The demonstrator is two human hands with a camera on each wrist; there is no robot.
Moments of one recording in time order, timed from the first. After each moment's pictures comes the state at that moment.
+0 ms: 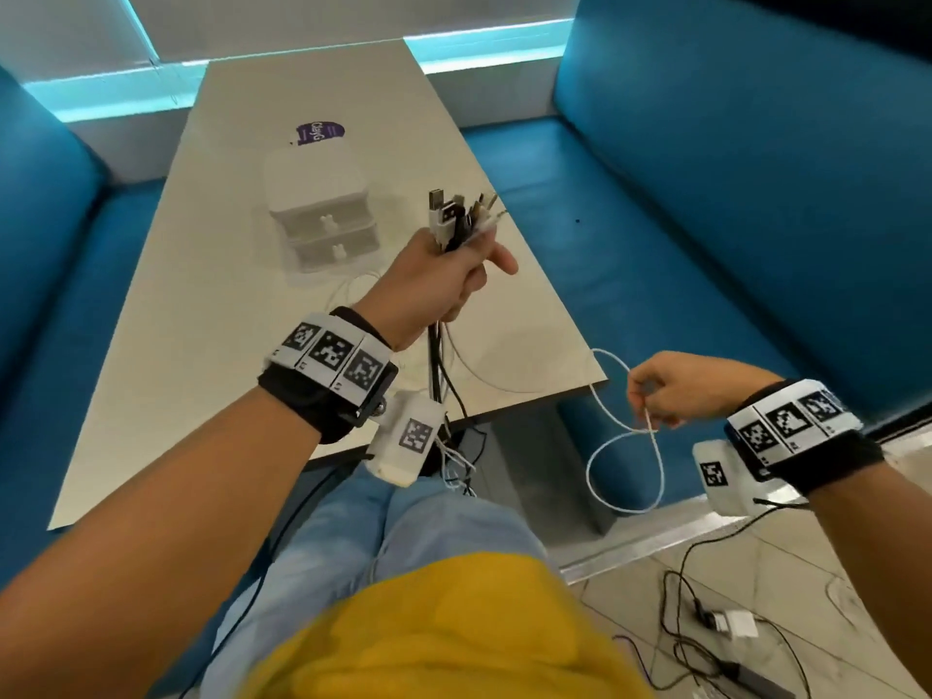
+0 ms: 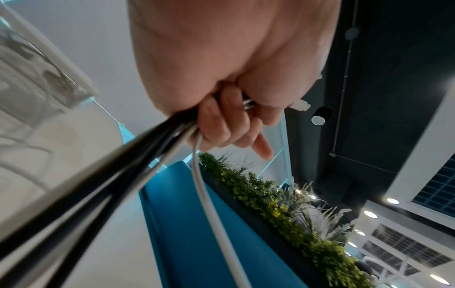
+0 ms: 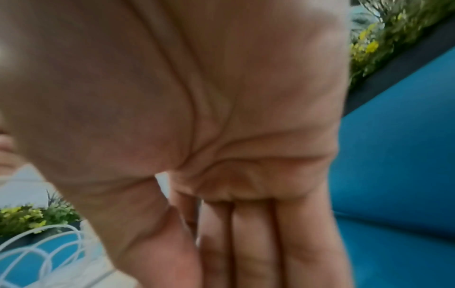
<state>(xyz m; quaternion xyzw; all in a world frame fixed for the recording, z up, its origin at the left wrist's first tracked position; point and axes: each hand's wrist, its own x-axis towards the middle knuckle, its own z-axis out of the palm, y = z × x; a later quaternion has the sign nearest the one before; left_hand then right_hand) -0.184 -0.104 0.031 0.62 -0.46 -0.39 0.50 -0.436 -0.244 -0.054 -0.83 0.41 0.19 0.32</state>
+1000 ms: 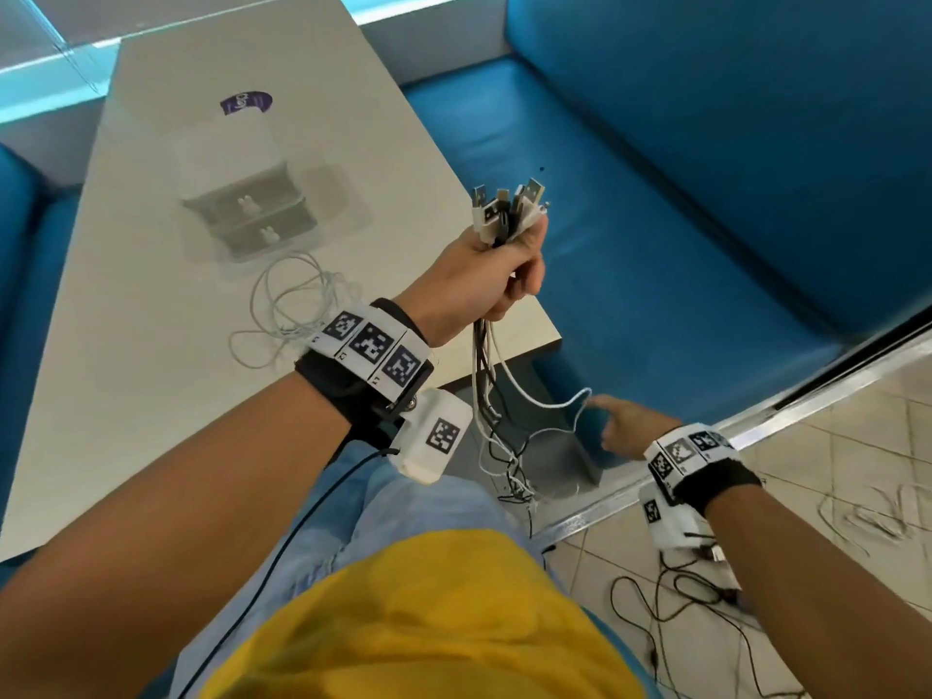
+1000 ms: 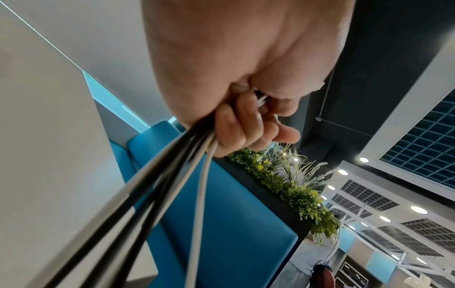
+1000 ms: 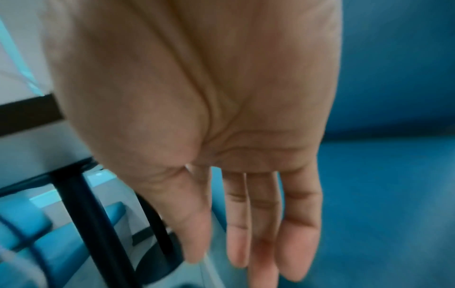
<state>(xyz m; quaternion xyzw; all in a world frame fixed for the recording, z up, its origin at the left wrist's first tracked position) -0.268 -0.147 0.007 0.59 -0.49 -0.46 0.44 -0.481 -0.221 -0.207 -0.78 0.51 0.18 0.32</state>
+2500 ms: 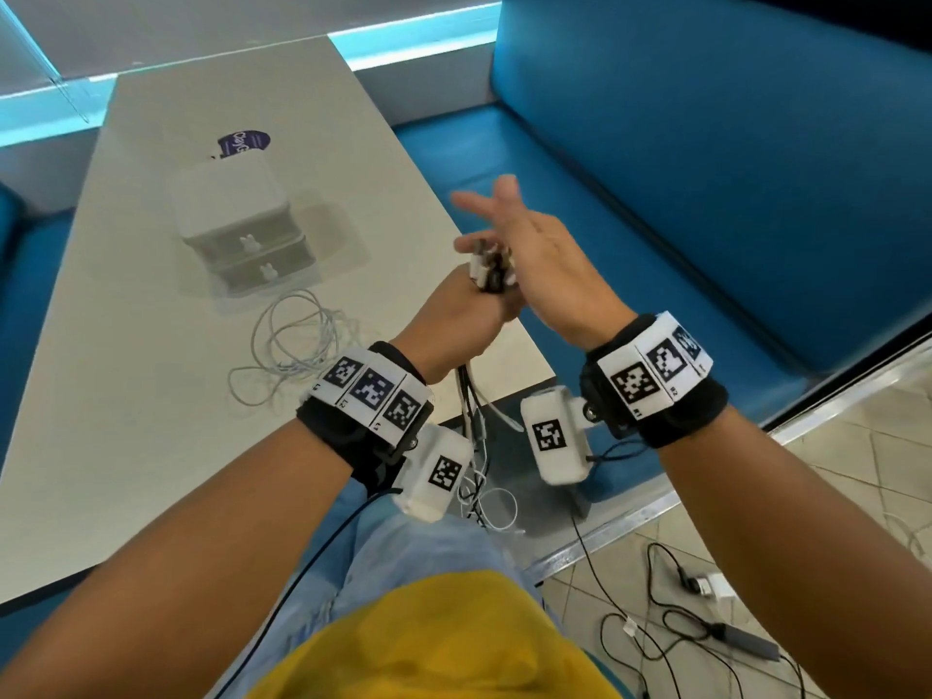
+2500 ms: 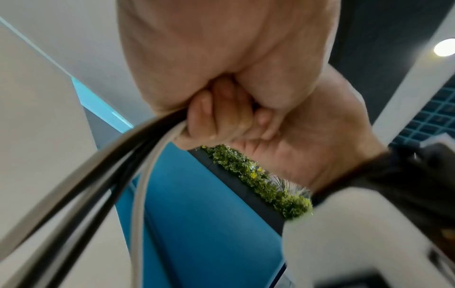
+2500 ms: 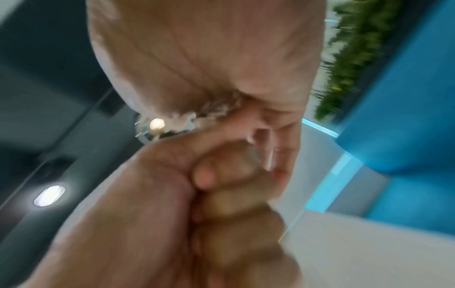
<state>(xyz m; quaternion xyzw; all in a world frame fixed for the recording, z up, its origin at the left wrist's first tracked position) -0.264 -0.144 0.020 0.63 -0.52 -0.37 0.44 -0.351 -0.206 0.028 -0.71 0.33 -0.30 0.55</state>
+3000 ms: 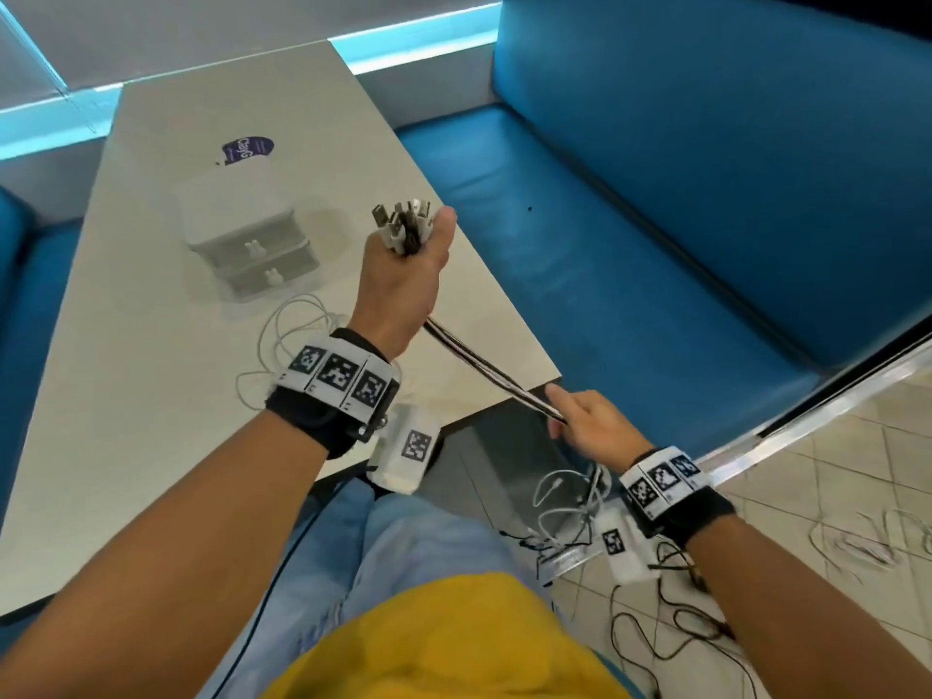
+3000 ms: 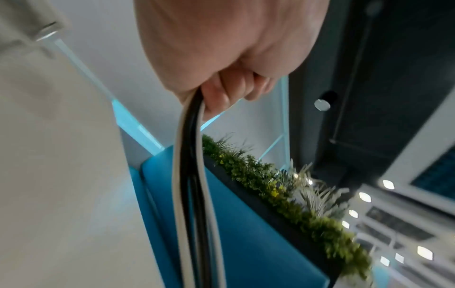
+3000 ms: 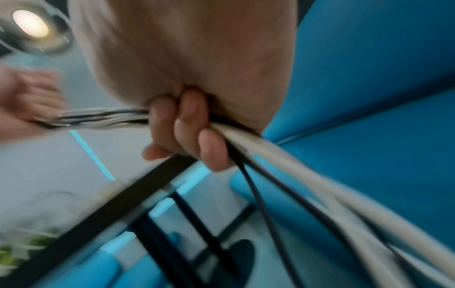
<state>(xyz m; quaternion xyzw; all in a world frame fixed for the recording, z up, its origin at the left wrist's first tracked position) -0.217 -0.154 0.021 0.63 -0.35 -0.30 0.62 -0.425 -0.193 -0.135 -0.73 0.49 -0.12 0.46</state>
